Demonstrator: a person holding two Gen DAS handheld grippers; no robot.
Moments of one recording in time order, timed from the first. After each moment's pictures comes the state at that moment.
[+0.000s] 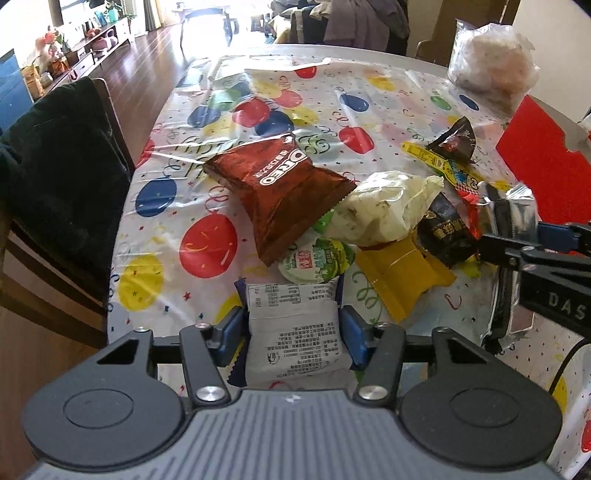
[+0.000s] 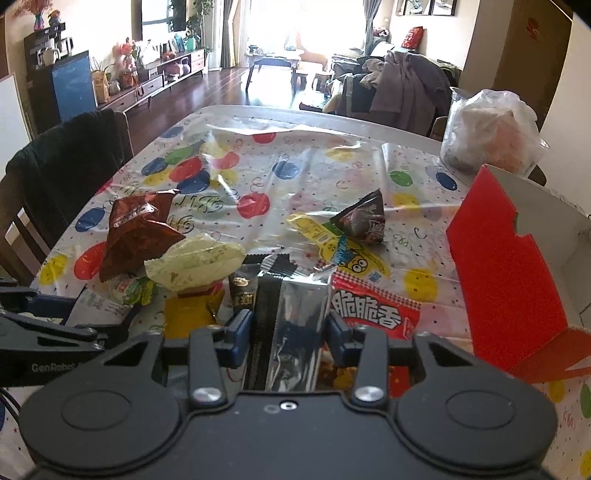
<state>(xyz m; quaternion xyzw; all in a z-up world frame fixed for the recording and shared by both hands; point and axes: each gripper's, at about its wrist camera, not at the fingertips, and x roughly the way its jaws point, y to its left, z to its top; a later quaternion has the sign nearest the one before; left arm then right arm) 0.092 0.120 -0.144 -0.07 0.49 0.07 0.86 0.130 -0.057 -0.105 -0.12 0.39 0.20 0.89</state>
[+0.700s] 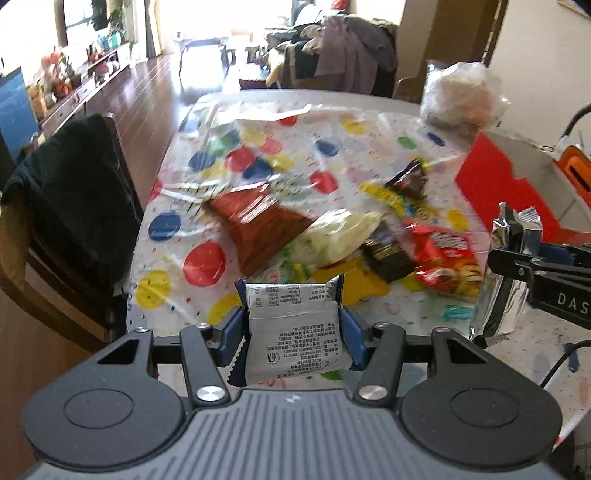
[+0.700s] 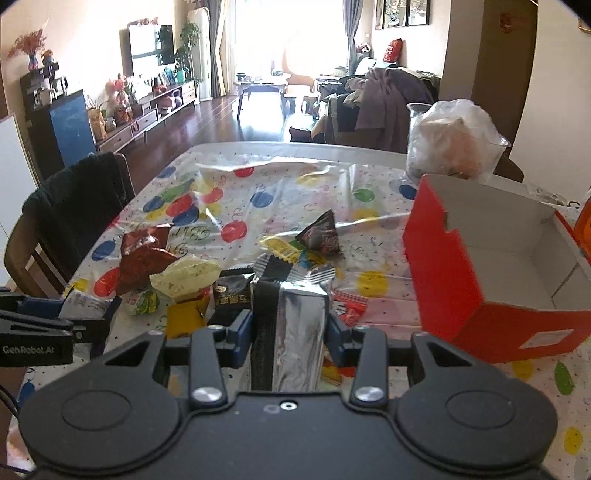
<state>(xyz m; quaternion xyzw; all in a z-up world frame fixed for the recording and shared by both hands) 0.051 0.092 -0.080 -0.07 0.44 0.06 0.89 0.099 -0.118 -0.058 -0.07 0.36 0.20 0.91</state>
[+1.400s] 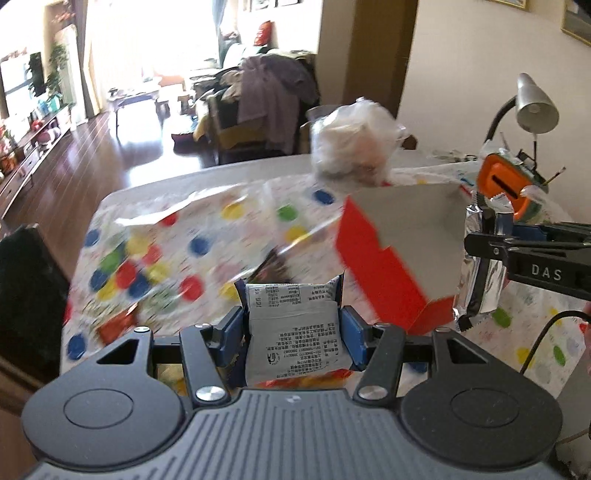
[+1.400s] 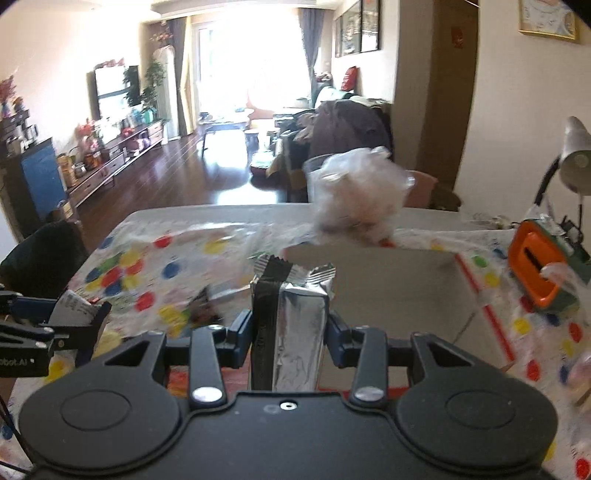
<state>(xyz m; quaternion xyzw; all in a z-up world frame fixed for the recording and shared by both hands) 0.122 -0.046 0.012 -0.02 0.39 -0.03 0.92 0.156 -0.259 0.020 -0.04 0.32 0.16 0.93</state>
